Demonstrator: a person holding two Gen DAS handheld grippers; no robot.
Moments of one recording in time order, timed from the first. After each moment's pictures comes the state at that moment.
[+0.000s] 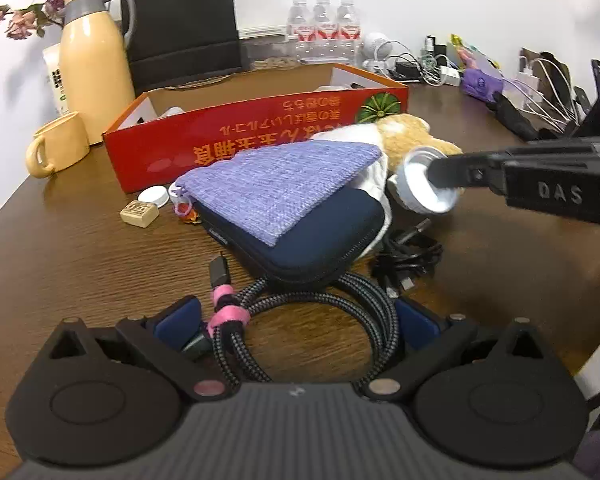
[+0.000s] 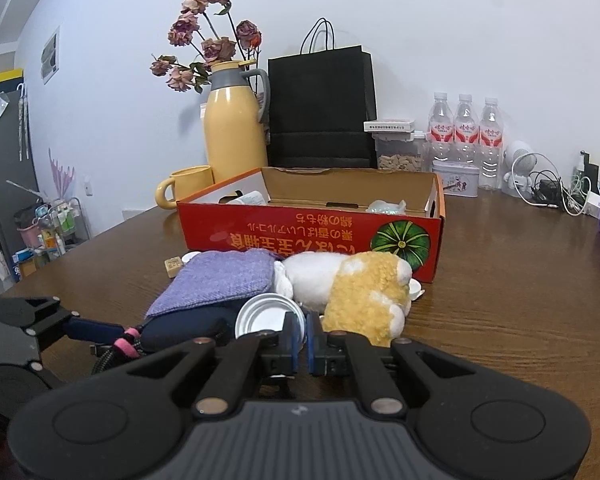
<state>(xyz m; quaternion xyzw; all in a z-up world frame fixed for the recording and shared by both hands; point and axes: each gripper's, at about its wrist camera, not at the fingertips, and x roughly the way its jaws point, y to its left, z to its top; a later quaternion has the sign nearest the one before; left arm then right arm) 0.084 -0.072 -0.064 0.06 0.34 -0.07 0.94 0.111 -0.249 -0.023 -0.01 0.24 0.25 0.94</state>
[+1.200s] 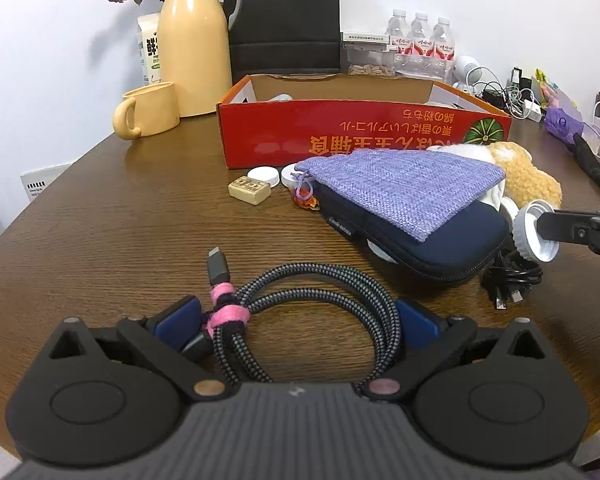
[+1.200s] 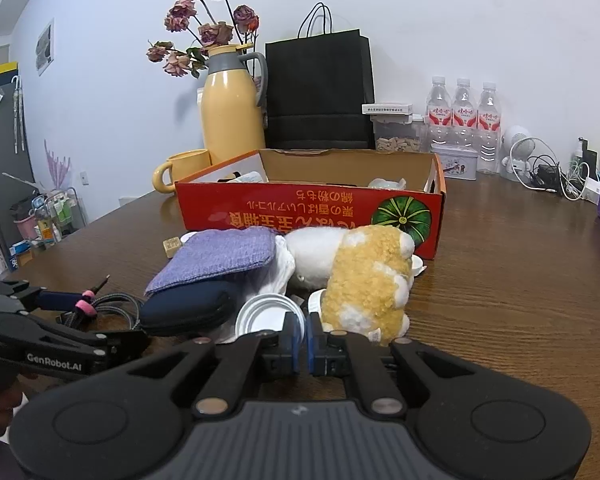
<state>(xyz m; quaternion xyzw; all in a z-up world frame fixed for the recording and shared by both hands) 0.080 -0.022 -0.067 0.01 0.33 0.04 0.94 0.107 -0.245 -0.032 -0.02 0.25 0.25 0.93</state>
